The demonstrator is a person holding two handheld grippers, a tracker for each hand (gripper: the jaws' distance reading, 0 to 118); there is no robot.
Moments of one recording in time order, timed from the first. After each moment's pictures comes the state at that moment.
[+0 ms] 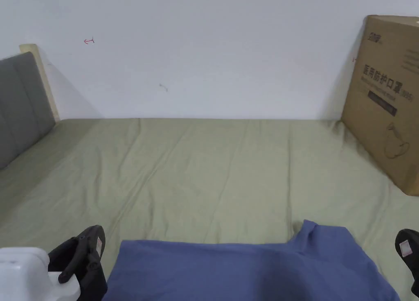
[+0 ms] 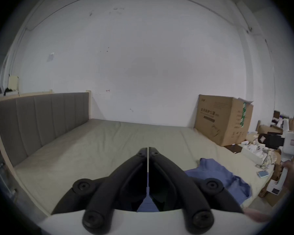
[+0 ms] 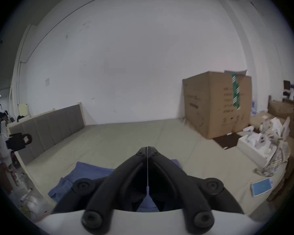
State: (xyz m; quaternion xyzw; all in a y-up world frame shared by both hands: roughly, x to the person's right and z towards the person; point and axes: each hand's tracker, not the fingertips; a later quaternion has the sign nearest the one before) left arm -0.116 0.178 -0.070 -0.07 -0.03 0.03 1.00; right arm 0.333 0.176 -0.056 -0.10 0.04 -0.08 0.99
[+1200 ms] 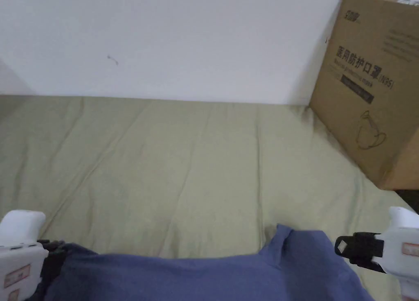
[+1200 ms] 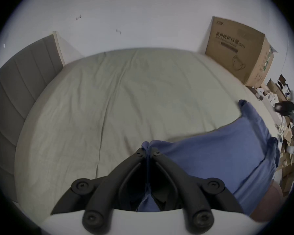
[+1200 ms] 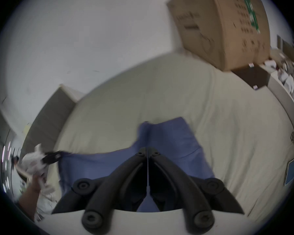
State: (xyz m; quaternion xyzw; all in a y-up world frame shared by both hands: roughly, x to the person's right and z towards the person) left arm -0.150 0.070 -0.321 -0.39 -0.11 -0.03 0.92; right arm 0.431 0.074 -0.297 -0.41 -0.02 -0.23 0.88
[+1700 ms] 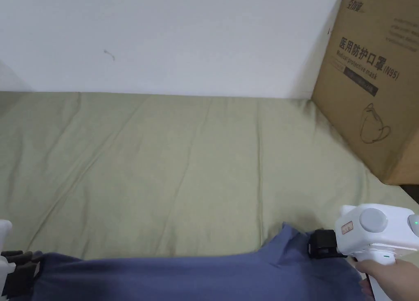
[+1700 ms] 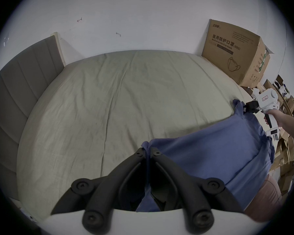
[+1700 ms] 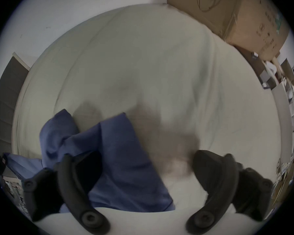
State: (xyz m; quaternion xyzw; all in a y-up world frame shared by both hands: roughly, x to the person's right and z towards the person) left arm -0.164 0.073 -0.307 -0.40 -0.11 -0.03 0.91; right arm 0.437 -0.010 -0.394 -0.55 -0.08 -0.08 0.83
